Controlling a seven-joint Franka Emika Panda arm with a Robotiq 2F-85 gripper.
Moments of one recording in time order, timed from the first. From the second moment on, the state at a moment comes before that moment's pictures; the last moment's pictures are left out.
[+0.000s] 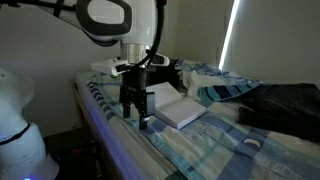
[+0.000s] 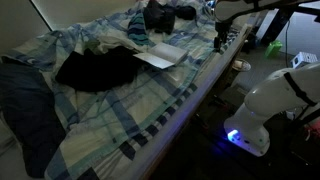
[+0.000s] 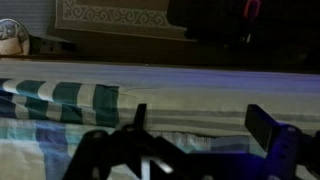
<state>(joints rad) -0.18 -0.52 -0.25 -2.53 -0.38 1.95 -0.39</state>
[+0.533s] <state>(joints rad) -0.15 -0.53 -0.23 -2.54 -0.38 1.95 -0.39</state>
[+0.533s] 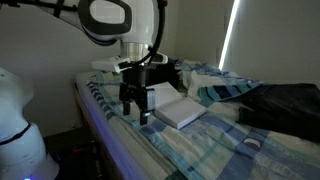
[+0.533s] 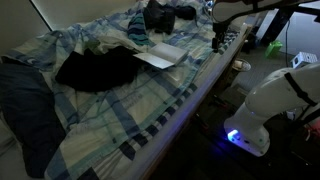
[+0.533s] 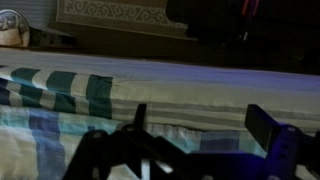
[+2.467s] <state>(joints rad) 0.09 -0.63 -0.02 -2.59 -0.33 1.95 -0.39</state>
